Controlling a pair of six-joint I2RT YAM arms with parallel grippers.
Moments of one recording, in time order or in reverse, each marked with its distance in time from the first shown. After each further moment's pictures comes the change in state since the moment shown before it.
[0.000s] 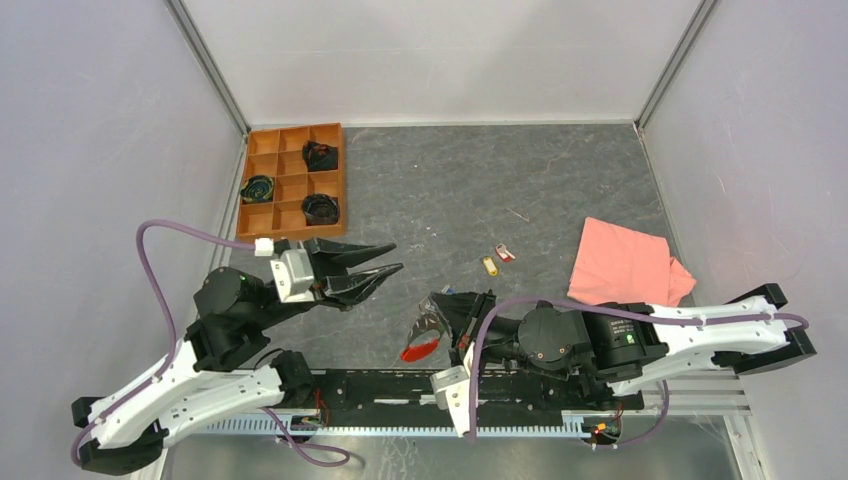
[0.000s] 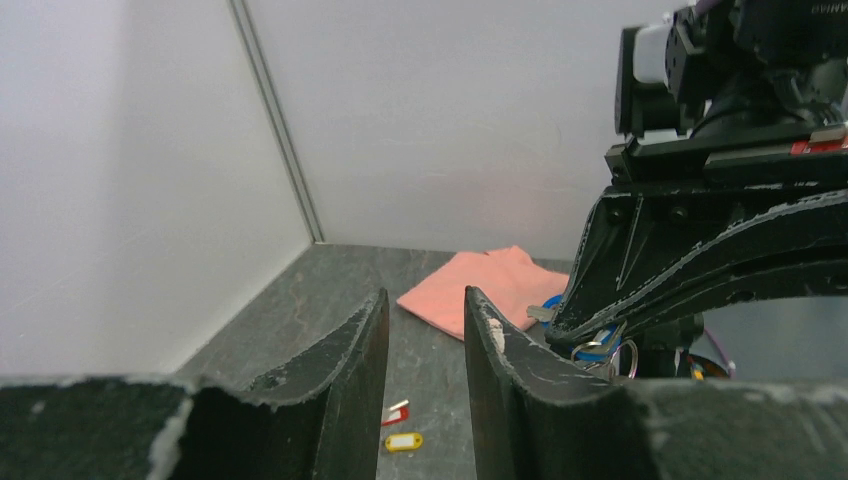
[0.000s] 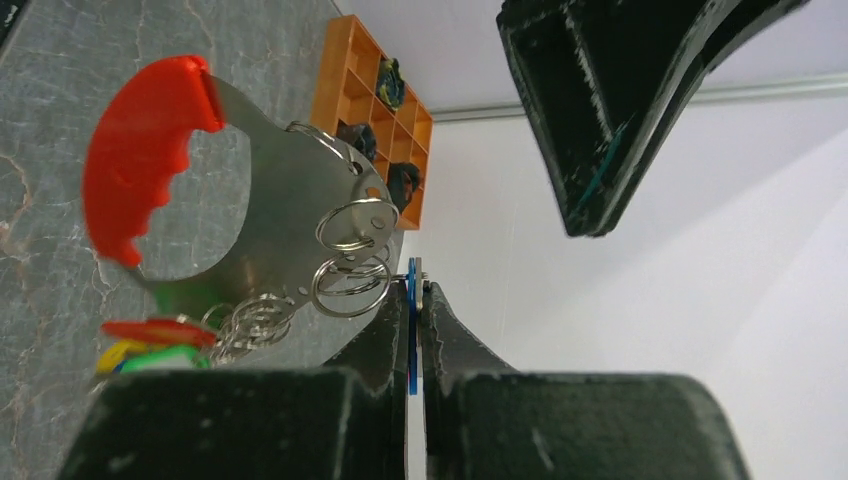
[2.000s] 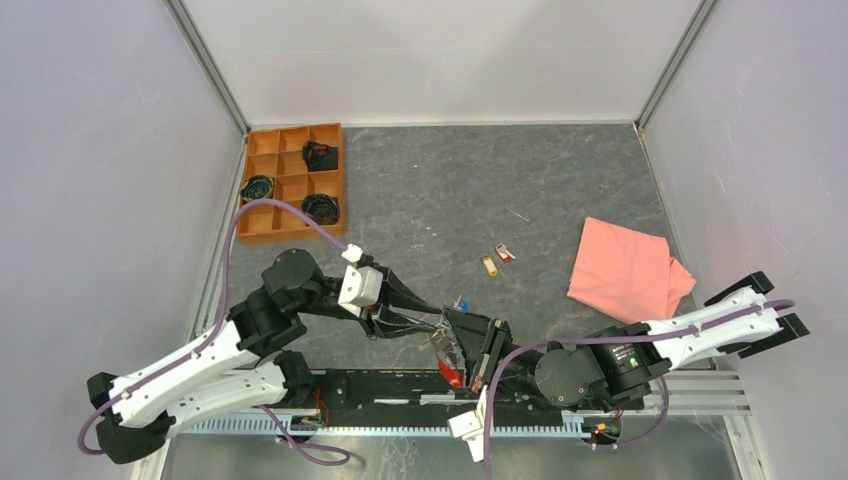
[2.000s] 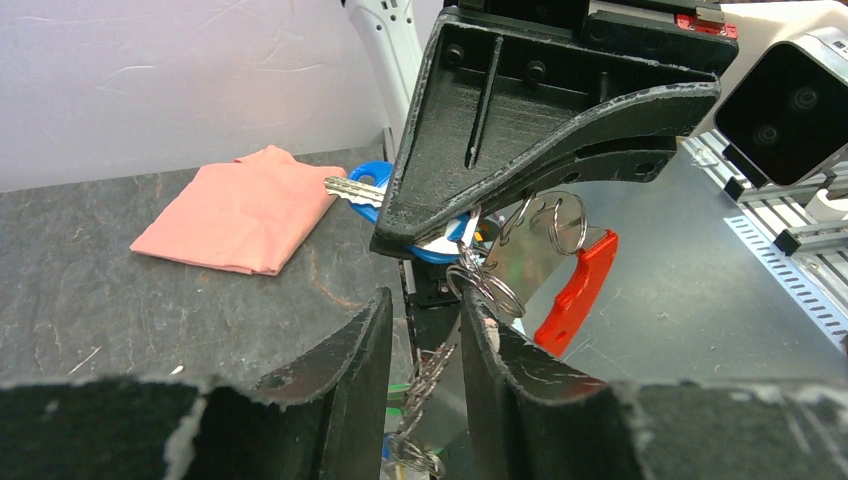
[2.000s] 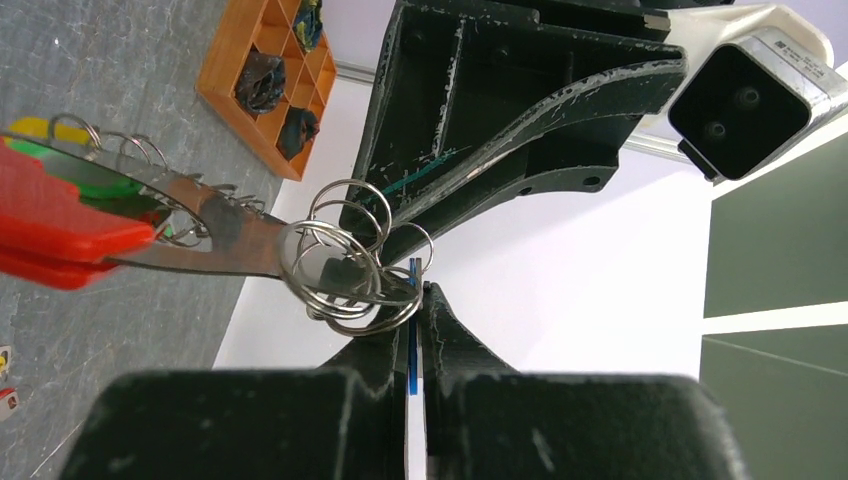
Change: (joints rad) left arm 0.003 0.167 -0.066 -0.029 0.502 -0.106; right arm 0.190 -0.092 -0.195 0.115 0.253 -0.373
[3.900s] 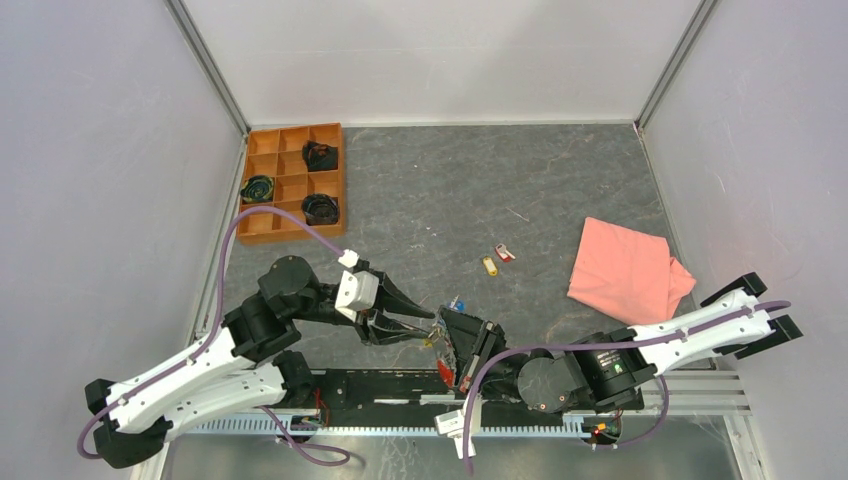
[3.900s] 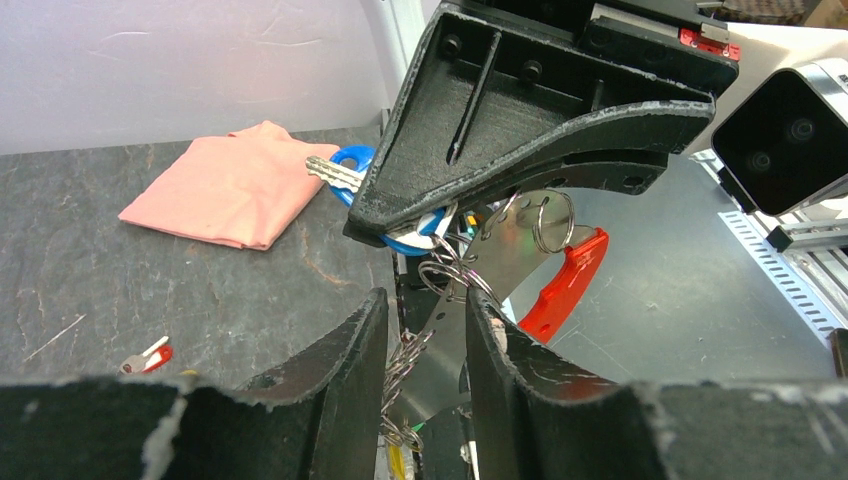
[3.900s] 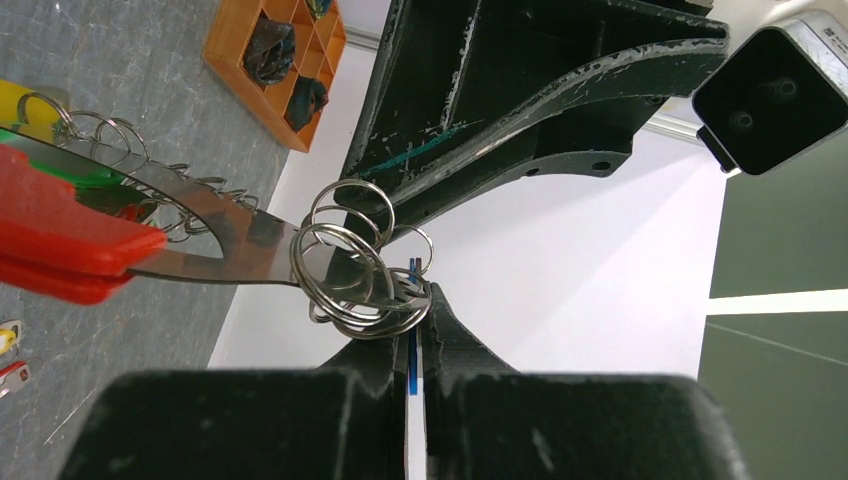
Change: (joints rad) left arm 0.000 -0.058 -0.041 -0.045 -0.033 -0.019; right arm 0.002 0.050 -0.013 0.021 0.074 0.012
